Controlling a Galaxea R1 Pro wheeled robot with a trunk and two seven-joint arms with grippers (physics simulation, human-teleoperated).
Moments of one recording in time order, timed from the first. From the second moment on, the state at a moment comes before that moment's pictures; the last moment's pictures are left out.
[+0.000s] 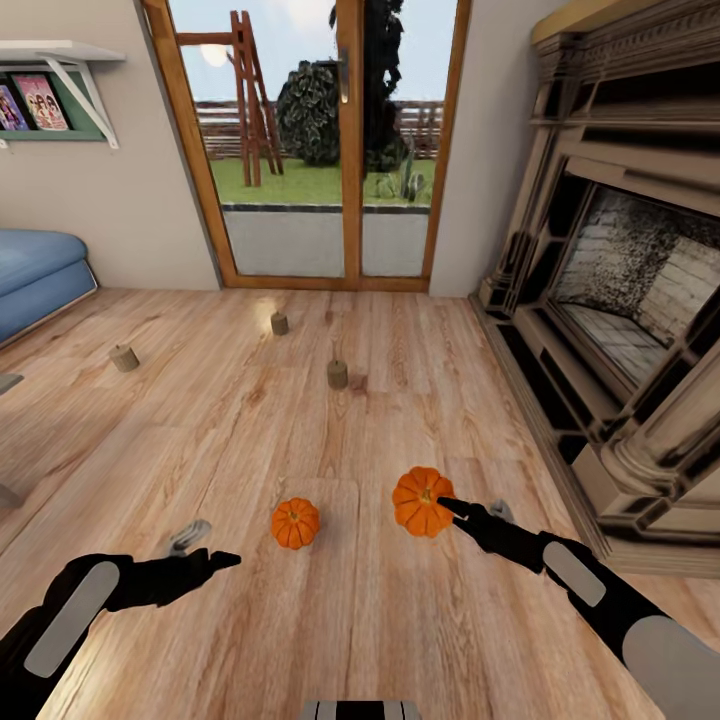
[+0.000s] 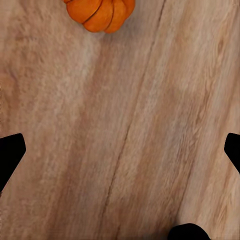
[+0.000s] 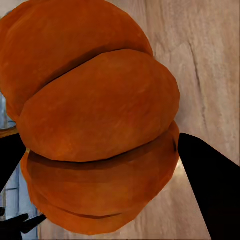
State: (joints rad) left arm -0.37 0.37 -0.08 -1.20 0.97 0.96 -0.02; right arm -0.69 -0.31 0.48 -0.58 -1.27 0.49 0.55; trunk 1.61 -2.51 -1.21
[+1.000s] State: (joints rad) left arm -0.43 0.39 0.00 -0.90 0.96 0.68 -0.31; right arm -0.75 -0.26 0.49 -0.67 -1.12 0.52 0.76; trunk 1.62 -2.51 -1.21
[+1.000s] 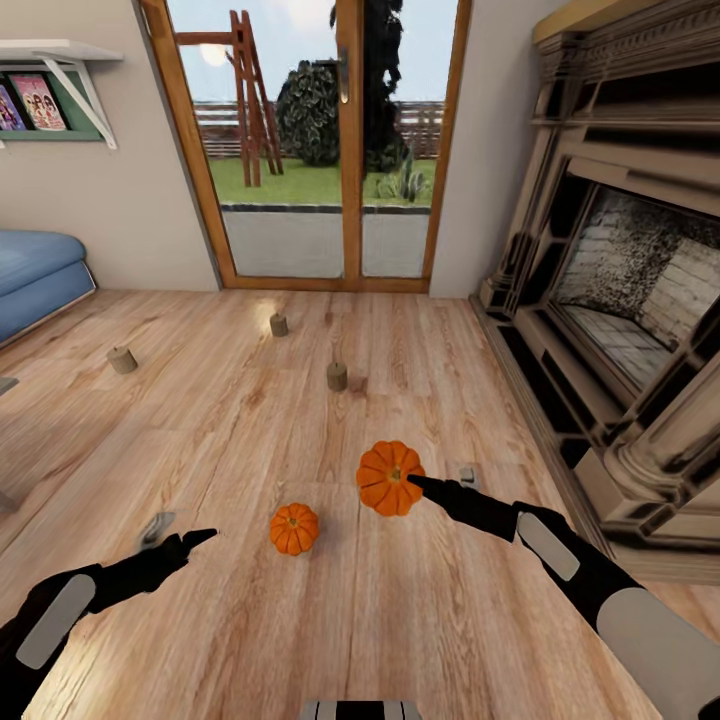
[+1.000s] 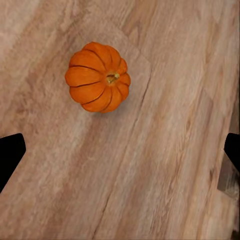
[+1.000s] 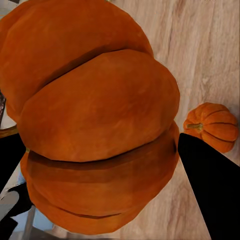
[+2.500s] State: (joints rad) left arm -0.57 0.42 0.15 -0.60 0.99 0.64 -0.57; right arm -0.75 -0.26 0.49 -0.69 -1.11 0.50 0.94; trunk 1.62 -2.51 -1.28
